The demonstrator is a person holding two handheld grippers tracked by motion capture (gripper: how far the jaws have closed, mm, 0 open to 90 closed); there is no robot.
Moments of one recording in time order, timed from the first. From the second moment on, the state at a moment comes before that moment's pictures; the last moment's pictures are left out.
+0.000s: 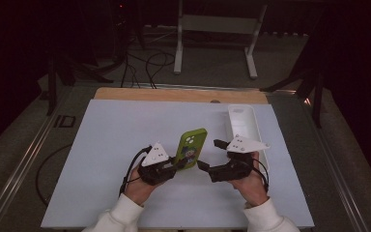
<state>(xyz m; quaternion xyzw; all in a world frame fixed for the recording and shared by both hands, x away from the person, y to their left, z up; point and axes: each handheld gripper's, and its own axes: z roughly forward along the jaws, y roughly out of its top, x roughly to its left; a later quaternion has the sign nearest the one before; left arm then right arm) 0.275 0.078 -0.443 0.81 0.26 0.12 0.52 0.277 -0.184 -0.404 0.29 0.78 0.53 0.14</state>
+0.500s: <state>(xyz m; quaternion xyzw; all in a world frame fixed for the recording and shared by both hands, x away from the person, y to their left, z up) 0.272 0.072 -0.444 0.78 0.30 0.15 0.52 0.277 -0.178 -0.401 0.30 0.78 0.53 0.15</state>
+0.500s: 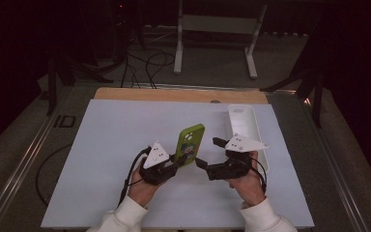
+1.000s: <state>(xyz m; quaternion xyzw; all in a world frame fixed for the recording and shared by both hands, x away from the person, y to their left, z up) 0.269 0.066 -0.447 0.78 0.31 0.18 0.52 0.275 -0.171 -0.400 0.29 0.78 0.53 0.17</state>
